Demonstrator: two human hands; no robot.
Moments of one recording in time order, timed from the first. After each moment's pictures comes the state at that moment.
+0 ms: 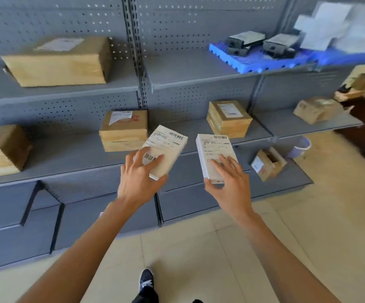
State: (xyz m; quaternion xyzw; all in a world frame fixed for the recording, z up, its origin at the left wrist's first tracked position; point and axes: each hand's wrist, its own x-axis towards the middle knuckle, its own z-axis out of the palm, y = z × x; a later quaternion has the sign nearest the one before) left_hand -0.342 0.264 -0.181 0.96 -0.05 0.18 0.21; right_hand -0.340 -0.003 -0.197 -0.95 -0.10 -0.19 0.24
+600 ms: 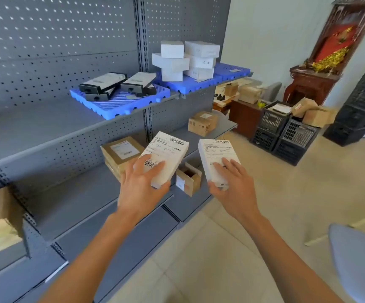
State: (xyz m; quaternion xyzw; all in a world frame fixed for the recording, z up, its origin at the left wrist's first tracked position) left_hand -0.205 -0.033 -0.124 0.90 -0.29 0.17 0.28; right_hand -0.323 -0.275 -0.125 -0.94 0.15 -0.25 0.17
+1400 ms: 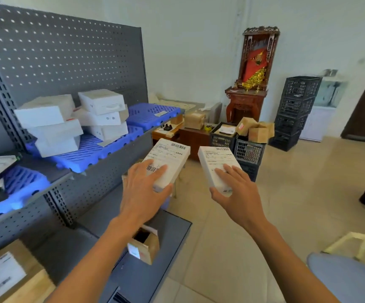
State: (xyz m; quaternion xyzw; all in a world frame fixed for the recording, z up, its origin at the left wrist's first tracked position) left_hand -0.019 -0.425 -0.053 0.85 -0.42 0.13 0.29; right_hand -0.208 -0.615 -0.069 -0.90 0.27 -0.32 0.13
